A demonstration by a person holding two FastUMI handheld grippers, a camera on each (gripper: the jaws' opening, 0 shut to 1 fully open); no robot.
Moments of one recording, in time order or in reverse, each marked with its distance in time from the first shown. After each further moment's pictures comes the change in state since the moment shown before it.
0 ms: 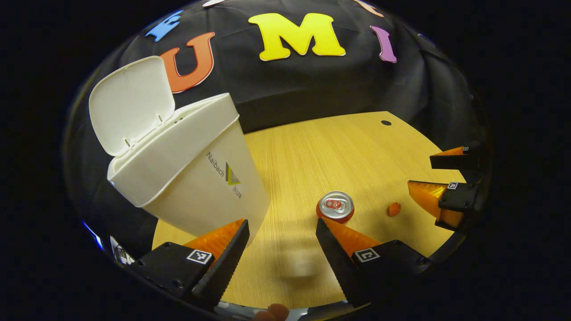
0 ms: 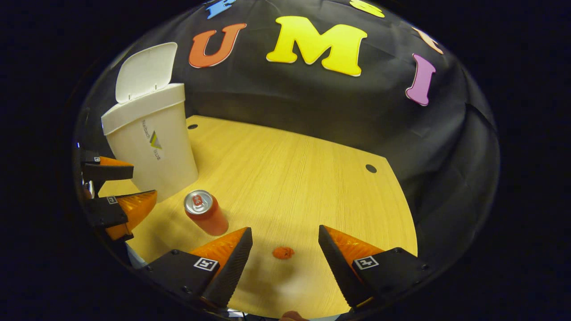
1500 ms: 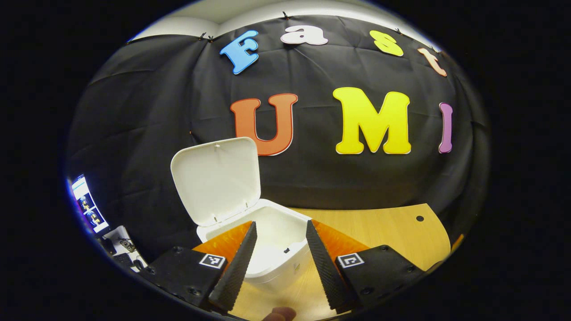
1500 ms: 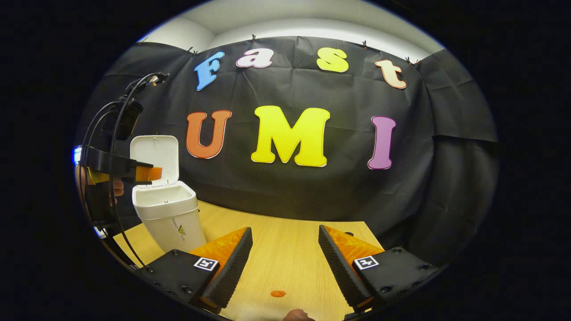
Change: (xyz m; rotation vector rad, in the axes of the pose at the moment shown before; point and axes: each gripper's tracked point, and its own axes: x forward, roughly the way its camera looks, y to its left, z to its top) left arm -0.110 0.109 0.186 -0.292 -0.431 0.285; right arm -0.178 -0.043 0.134 0.128 -0.590 -0.021
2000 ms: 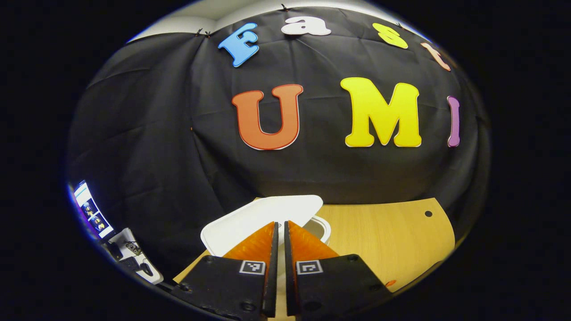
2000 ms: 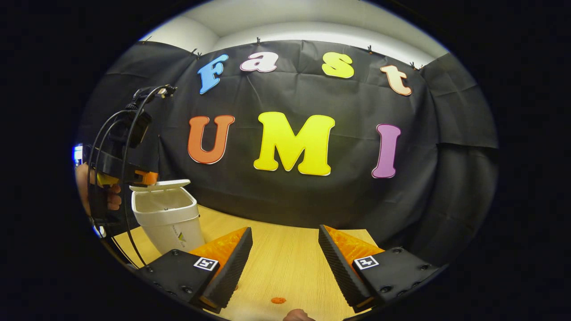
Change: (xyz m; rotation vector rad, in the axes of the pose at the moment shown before) left arm 0.024 0.022 0.006 0.038 0.056 0.066; right arm 0.012 0.008 0.022 -0.015 -0.045 0.015
